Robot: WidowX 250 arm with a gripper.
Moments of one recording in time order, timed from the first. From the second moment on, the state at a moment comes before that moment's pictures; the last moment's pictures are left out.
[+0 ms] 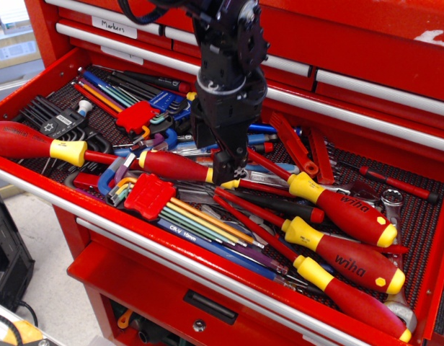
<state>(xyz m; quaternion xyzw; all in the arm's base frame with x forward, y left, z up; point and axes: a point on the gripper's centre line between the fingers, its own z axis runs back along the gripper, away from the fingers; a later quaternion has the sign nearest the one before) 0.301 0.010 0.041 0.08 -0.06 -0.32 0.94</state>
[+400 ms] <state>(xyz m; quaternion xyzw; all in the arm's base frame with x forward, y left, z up) 0.300 0.016 0.020 0.08 -0.08 -0.32 0.94</state>
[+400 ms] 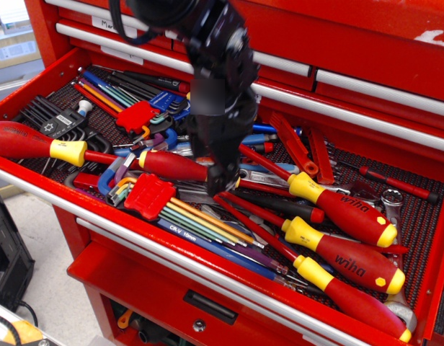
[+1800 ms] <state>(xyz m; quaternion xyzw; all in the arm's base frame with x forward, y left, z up) 0.302 0.027 0.016 -0.01 0.00 -0.34 0.94</state>
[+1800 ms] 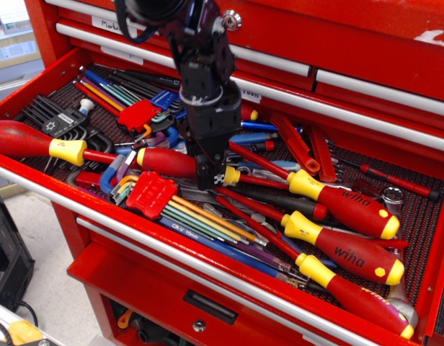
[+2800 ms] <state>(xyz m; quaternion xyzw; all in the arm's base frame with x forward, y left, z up) 0.279 0.036 0.109 0.05 0.05 -0.25 0.97</state>
